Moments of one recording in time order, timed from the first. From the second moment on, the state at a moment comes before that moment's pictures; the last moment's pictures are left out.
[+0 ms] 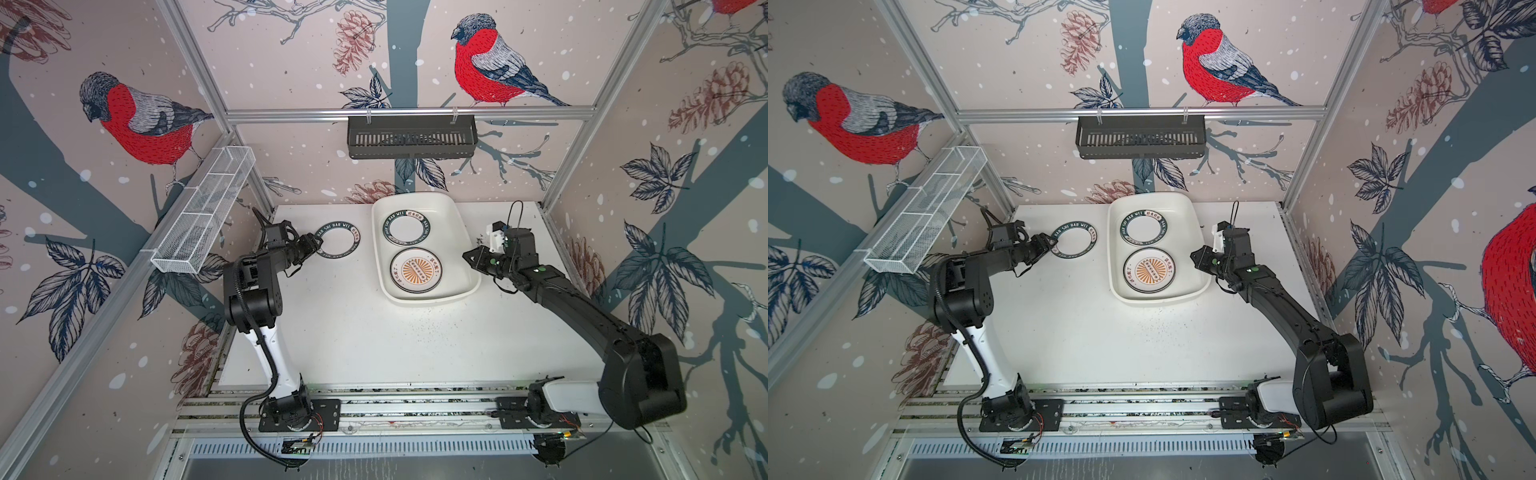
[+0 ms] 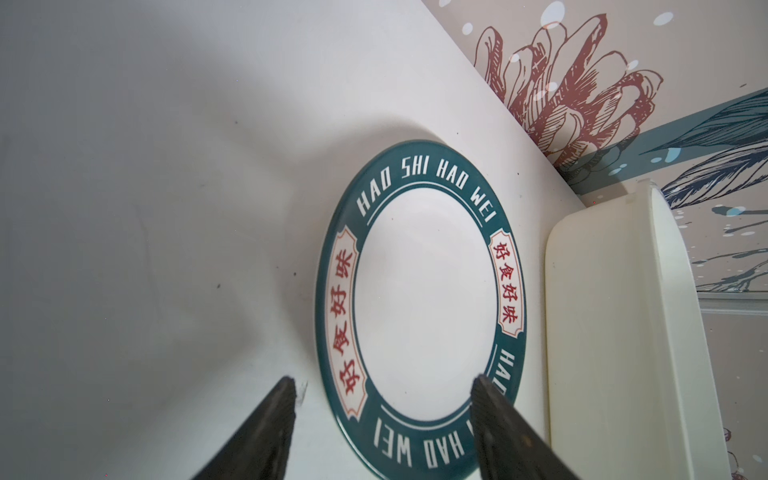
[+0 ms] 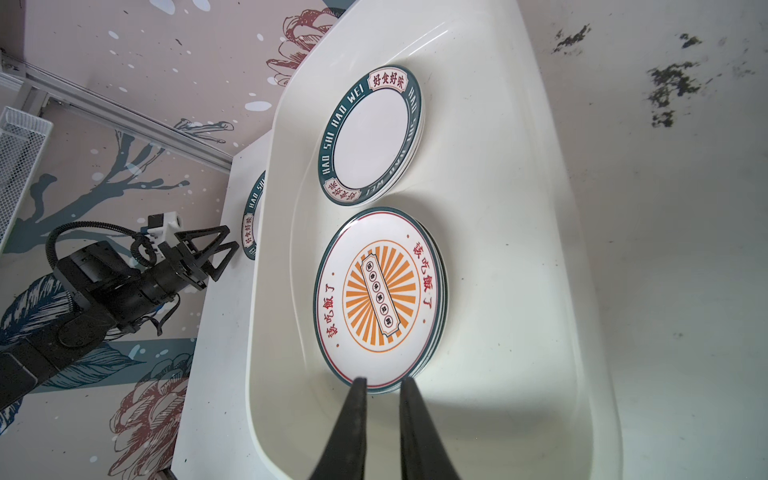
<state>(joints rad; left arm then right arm) 0.23 2.05 1.26 0.02 0.55 -0.46 0.26 1.34 0.91 -0.18 -0.39 0.60</state>
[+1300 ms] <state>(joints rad) 0.25 2.24 1.48 -0.05 0.61 -0.42 0.25 1.37 0.88 -0.13 -0.41 0.63</state>
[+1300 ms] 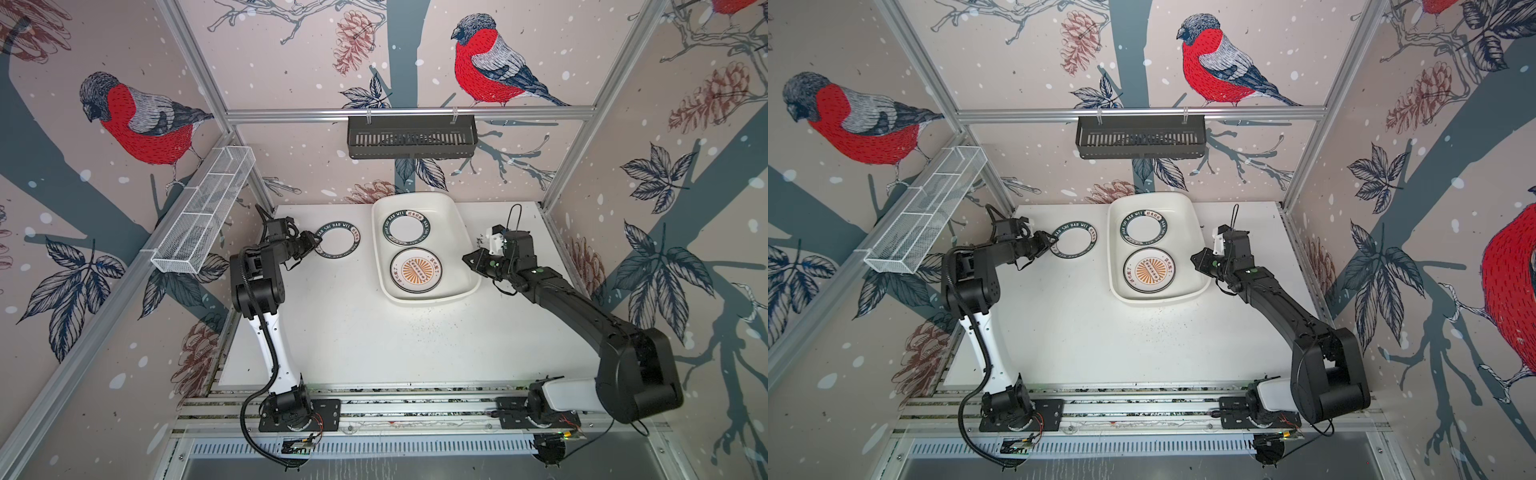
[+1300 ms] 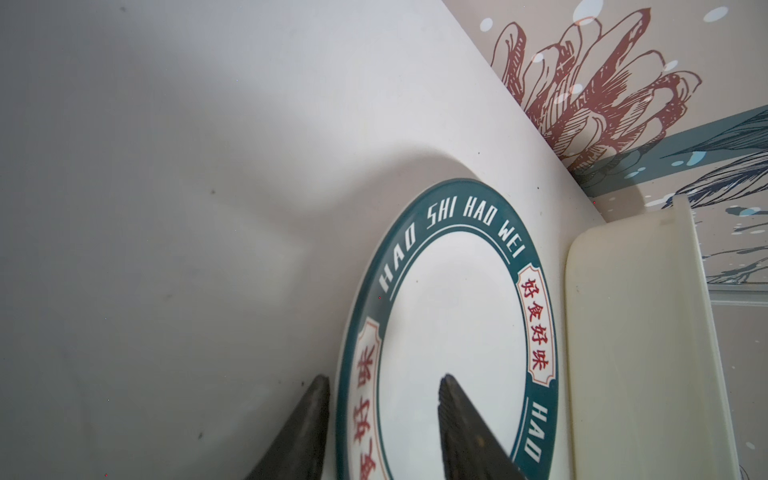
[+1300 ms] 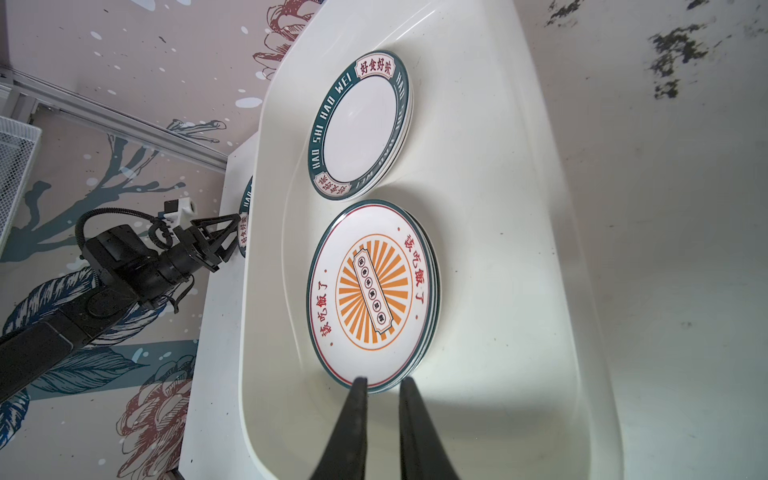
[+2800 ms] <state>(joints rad) 0.25 2.26 1.50 -0.09 0.66 -0.47 0.25 1.36 0.85 -0.13 -0.42 0.63</state>
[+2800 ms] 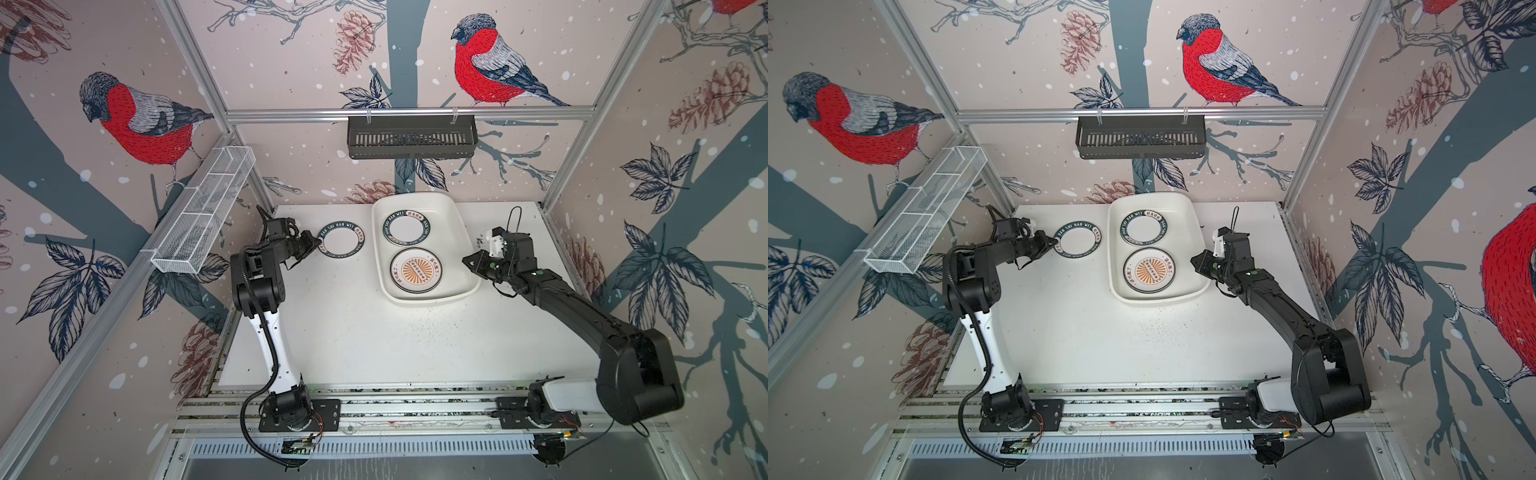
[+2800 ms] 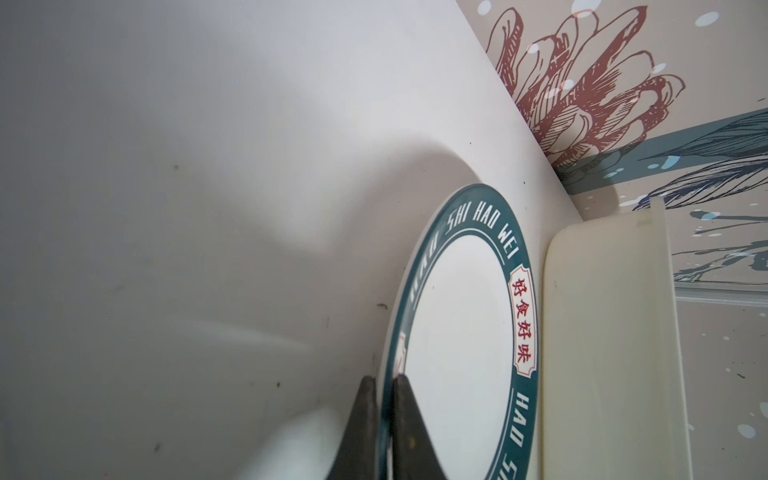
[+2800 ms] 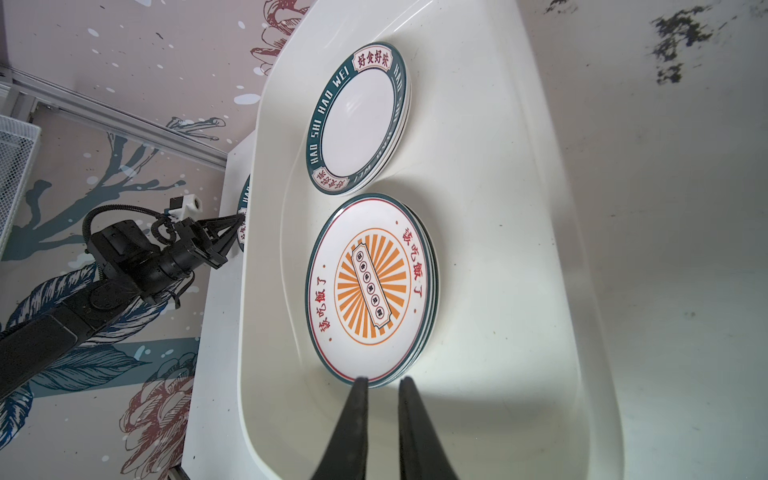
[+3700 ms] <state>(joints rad) 0.29 2.06 1.34 0.02 0.71 -0.65 0.25 1.33 0.84 -0.12 -0.42 0.66</state>
